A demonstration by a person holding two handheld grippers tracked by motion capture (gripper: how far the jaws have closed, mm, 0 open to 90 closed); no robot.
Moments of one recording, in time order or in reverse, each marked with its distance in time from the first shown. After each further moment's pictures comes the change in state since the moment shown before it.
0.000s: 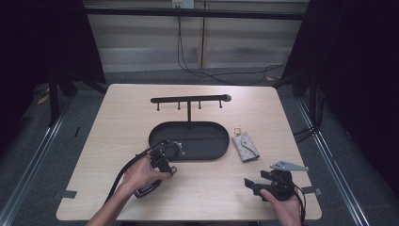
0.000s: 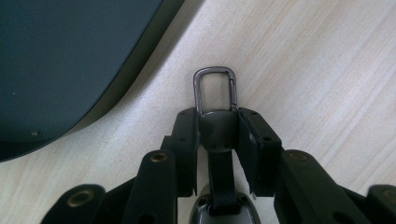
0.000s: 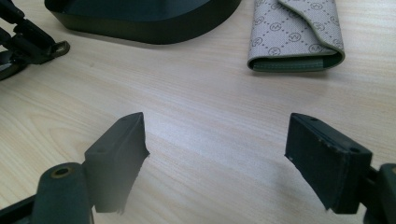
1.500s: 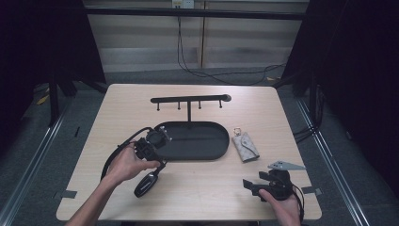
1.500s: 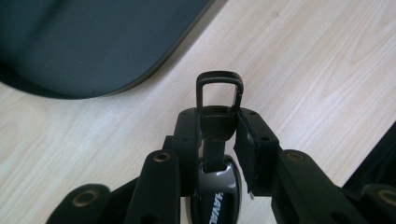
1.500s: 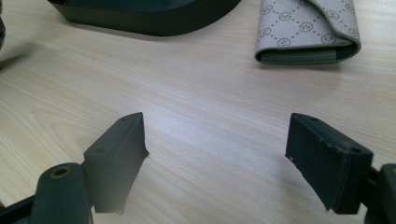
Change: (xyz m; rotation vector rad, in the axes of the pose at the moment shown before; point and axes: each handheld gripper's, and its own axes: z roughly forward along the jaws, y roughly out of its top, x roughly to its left) left arm 0.020 -0.018 -0.065 -0.081 -0.077 -0.090; right arm 0.000 0.000 0.005 0.030 0.018 0.005
